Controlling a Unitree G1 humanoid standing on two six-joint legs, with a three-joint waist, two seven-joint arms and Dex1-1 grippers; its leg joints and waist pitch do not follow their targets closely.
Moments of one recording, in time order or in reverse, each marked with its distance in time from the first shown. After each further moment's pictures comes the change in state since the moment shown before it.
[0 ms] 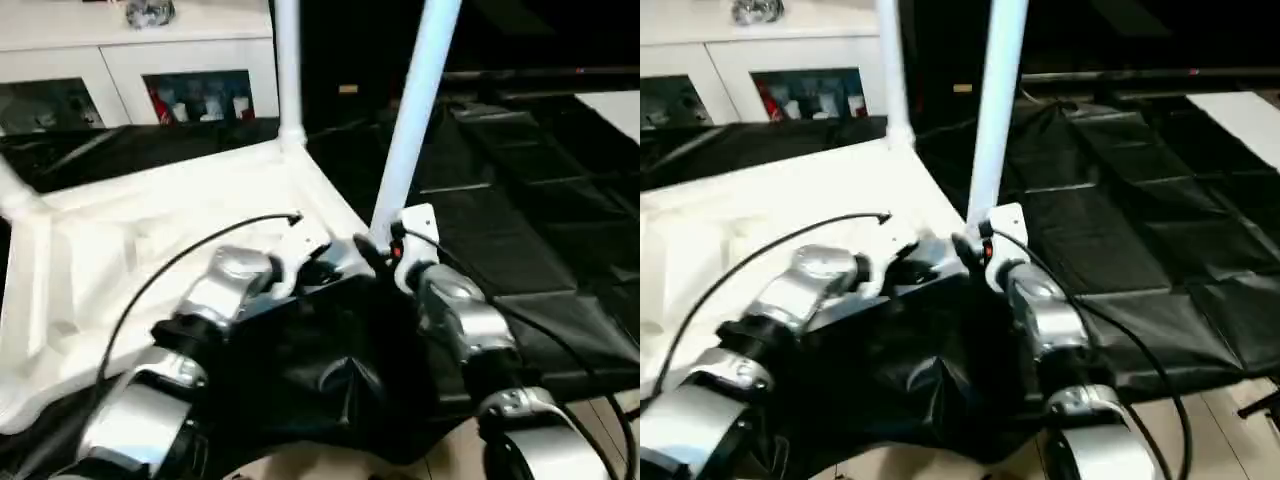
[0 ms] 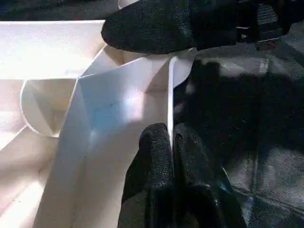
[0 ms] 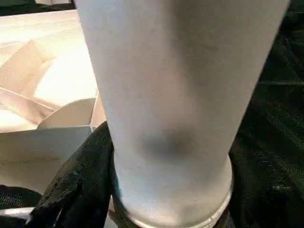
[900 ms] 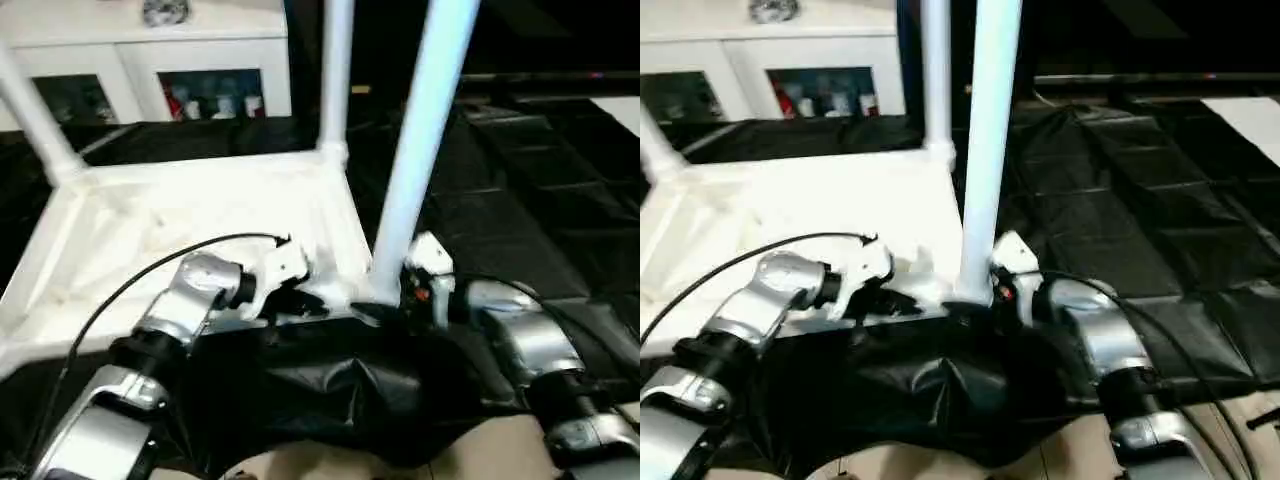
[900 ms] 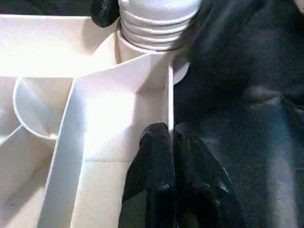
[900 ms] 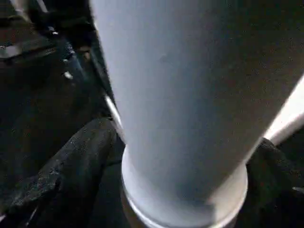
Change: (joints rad) left arm 0.106 0.181 -0.055 -0.127 -0.052 -0.130 -0.416; right arm 0.152 -0.293 0.196 -0.274 0.059 0.061 0.759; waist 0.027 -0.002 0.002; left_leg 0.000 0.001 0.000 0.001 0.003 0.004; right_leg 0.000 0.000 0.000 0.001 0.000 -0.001
